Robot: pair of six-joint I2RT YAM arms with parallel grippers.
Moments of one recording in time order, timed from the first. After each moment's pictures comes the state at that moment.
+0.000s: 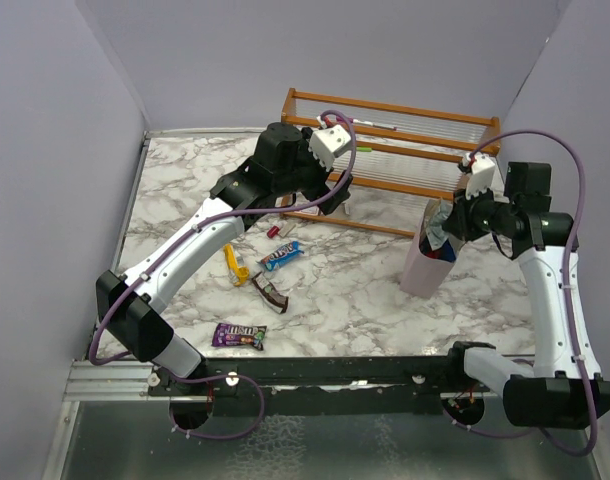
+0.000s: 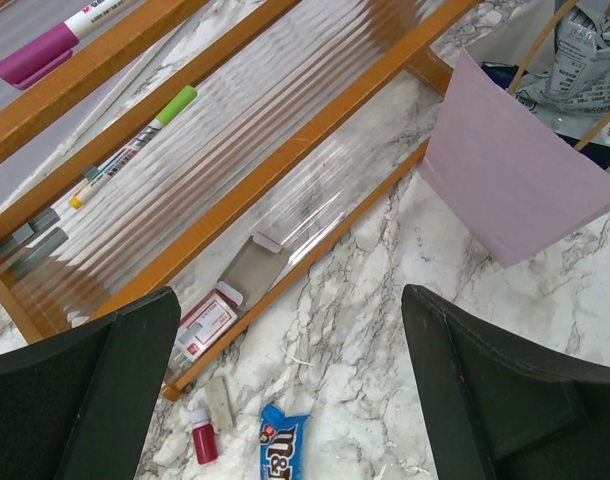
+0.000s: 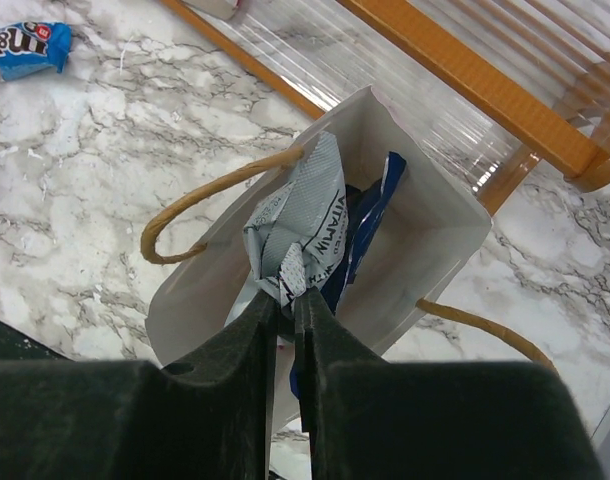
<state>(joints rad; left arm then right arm) -0.68 1.52 1.56 -0.42 0.26 0.15 -0.08 1.08 1.25 -0.97 -0.45 -0.33</state>
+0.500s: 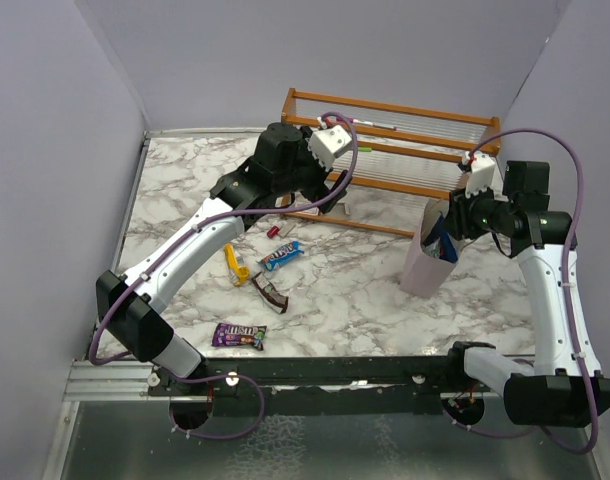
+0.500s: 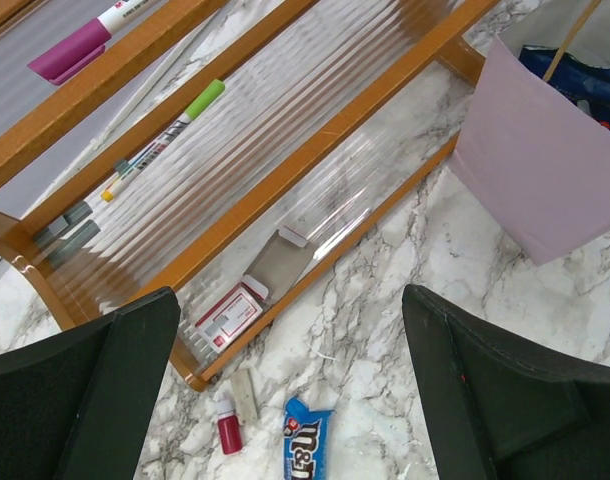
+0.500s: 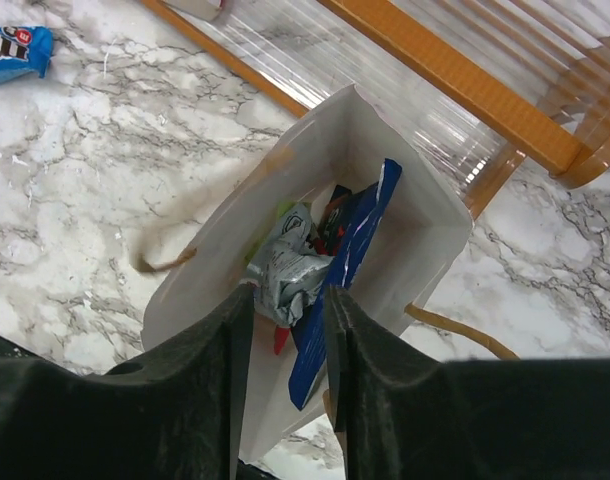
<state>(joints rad) -0.68 1.52 1.56 -0.42 0.22 0.19 -0.07 1.10 1.25 -0.96 -0.41 -0.31</state>
